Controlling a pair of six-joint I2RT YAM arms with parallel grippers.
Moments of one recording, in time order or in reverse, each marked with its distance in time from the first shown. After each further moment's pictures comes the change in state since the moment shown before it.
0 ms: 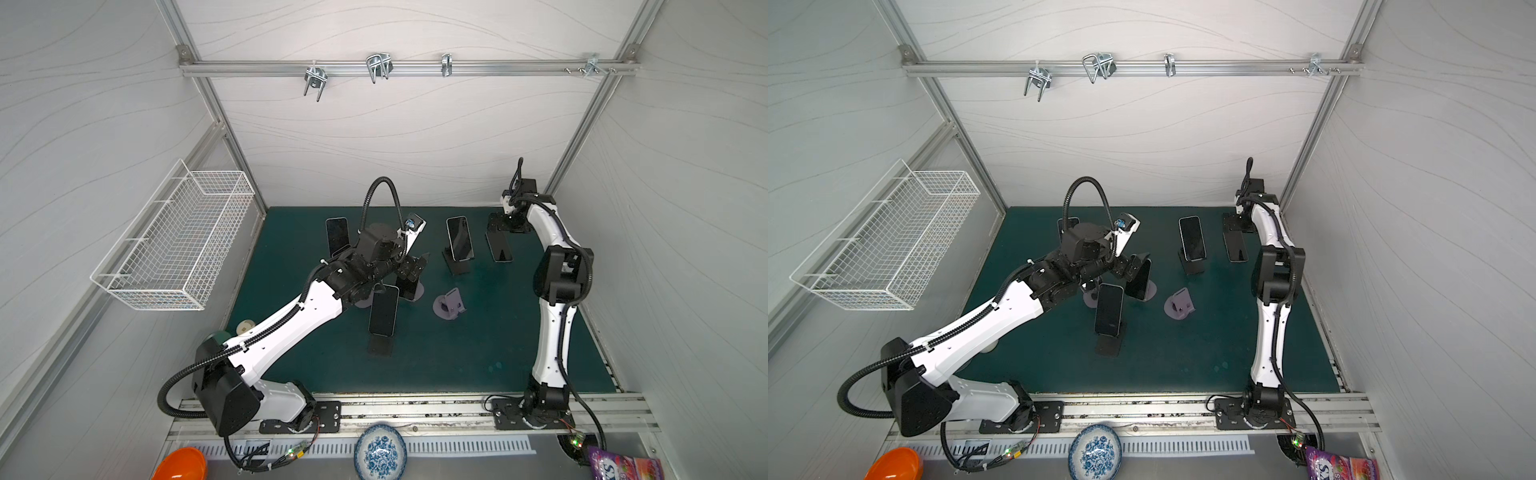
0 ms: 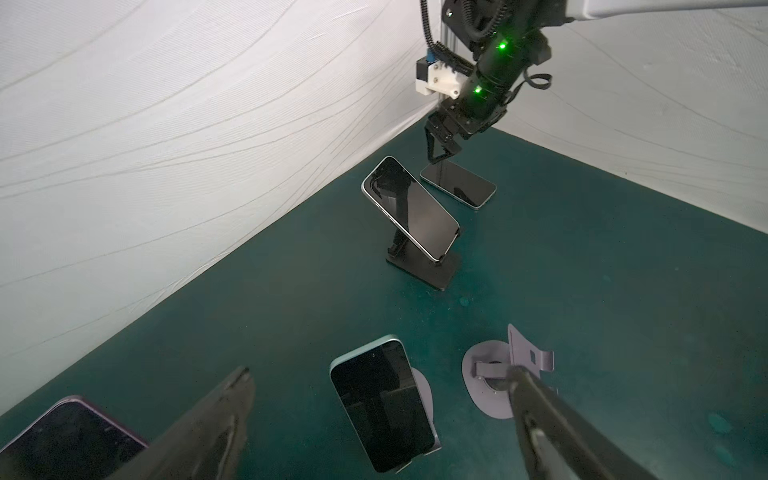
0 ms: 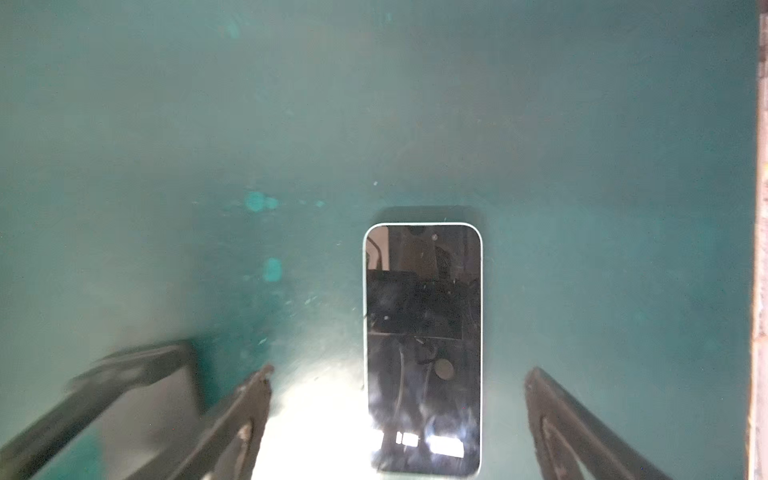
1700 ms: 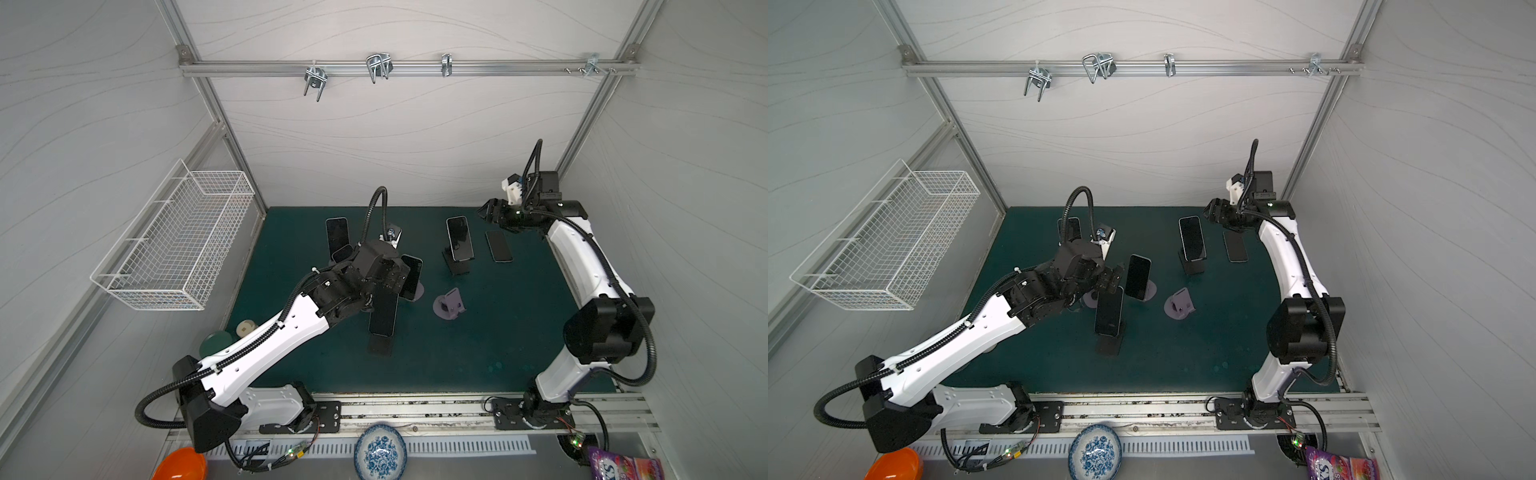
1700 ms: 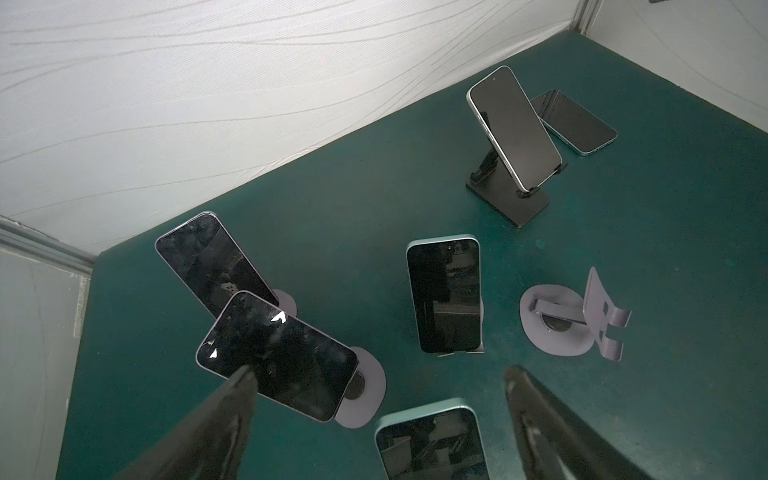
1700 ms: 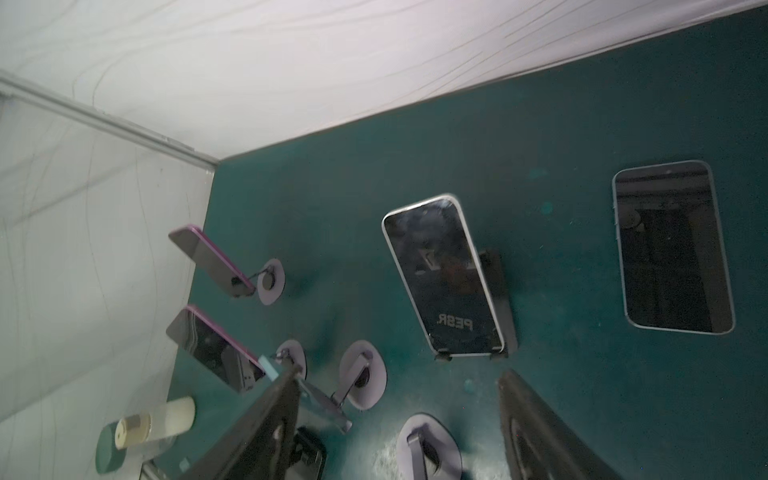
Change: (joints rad) left arm -0.091 -0.116 -0.013 -0.319 -0.356 -0.219; right arm 0.158 -0.664 -0.500 0.134 -0.332 0.351
